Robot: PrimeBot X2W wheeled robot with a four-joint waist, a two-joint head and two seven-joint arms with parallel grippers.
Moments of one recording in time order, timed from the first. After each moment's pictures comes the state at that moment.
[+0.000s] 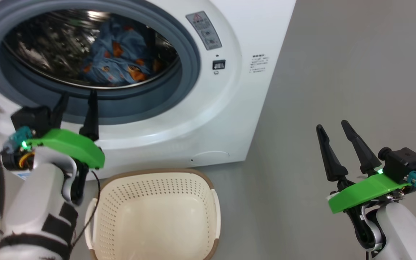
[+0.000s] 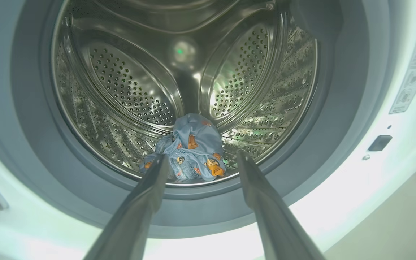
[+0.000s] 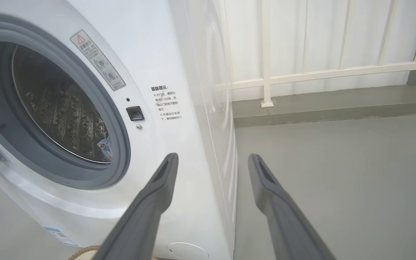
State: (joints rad) left arm -0.81 0.22 -0.33 0.92 -0.55 -0.09 -0.25; right arm -0.30 -0.21 0.22 0.31 0.48 0.13 -0.25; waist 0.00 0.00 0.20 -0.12
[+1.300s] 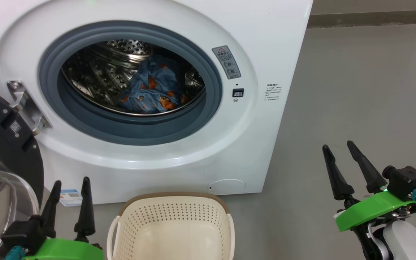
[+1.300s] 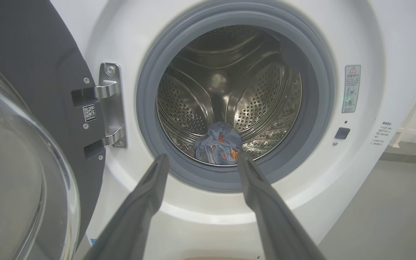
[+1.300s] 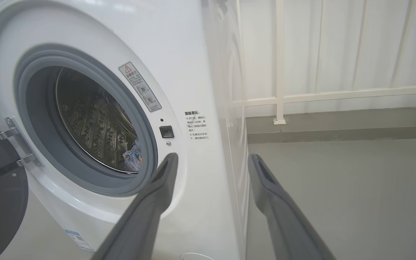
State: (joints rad) left arm -0.11 0.25 -0.18 0.23 -0.51 0.03 -0.25; right arm -0.21 -0.24 0.22 0.31 0.49 0.13 -0.25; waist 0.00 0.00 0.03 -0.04
